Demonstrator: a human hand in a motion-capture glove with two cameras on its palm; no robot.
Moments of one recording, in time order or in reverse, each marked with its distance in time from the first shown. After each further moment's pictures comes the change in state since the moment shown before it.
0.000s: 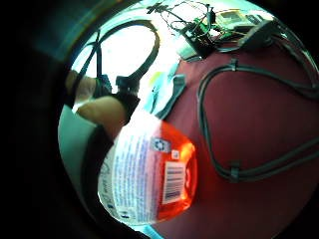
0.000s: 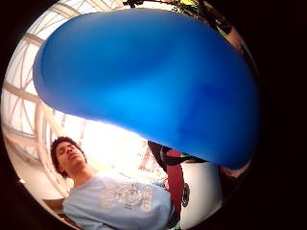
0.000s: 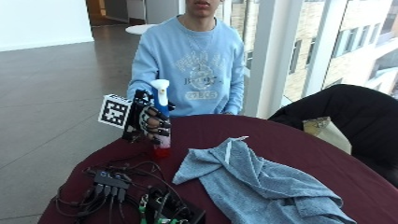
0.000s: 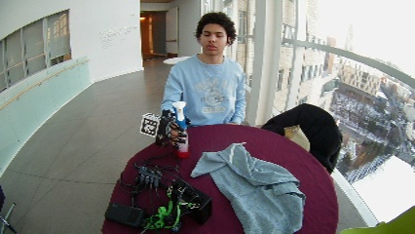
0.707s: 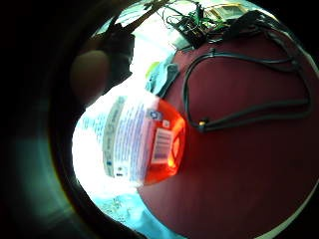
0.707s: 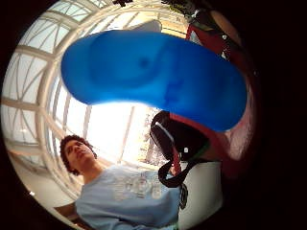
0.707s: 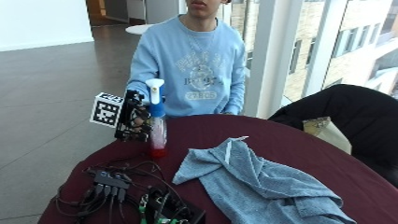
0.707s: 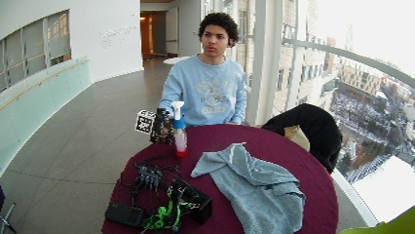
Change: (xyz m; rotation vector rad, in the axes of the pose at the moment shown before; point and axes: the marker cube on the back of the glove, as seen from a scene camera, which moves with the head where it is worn) arm 0.008 0.022 -0.029 -0.053 -0.012 0.088
